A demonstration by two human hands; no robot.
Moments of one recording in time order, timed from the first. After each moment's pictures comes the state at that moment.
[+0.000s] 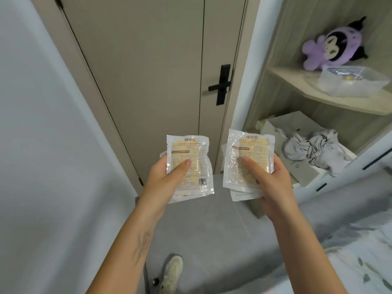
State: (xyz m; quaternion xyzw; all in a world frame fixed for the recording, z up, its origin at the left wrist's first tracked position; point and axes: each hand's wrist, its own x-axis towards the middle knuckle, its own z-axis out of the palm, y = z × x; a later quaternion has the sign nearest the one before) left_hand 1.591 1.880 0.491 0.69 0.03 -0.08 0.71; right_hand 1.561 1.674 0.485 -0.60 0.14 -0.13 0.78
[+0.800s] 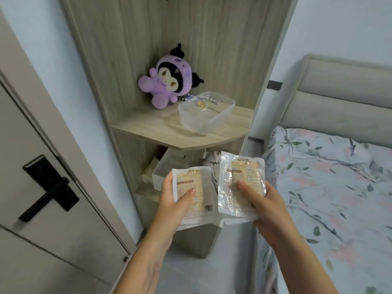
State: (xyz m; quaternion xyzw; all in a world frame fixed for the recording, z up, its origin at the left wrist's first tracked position) left_hand 1.891 1.520 0.466 0.63 -0.25 -0.38 0.63; right_hand 1.727 1.422 0.487 -0.49 0.37 -0.37 0.70
